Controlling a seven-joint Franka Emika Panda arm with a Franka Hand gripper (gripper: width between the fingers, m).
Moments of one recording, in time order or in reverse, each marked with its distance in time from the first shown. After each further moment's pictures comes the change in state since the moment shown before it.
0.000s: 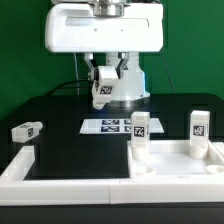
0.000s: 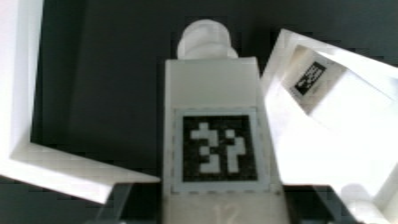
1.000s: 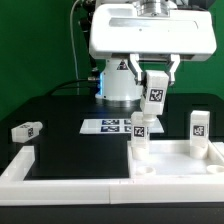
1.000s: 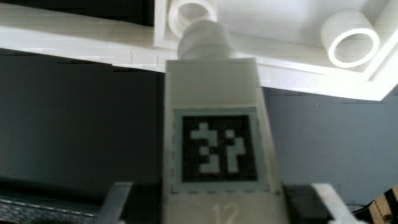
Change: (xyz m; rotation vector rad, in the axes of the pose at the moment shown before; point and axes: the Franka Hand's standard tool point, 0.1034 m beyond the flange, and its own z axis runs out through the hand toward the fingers) arm 0.081 -0.054 0.003 -0.062 0.423 0.142
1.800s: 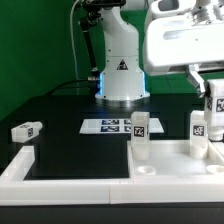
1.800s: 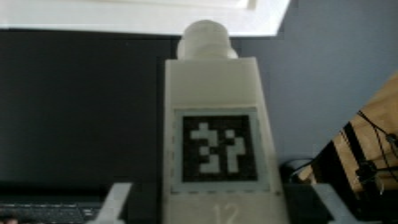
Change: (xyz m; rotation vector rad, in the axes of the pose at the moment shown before) arm 0.032 -0.083 0.030 0.077 0.100 0.100
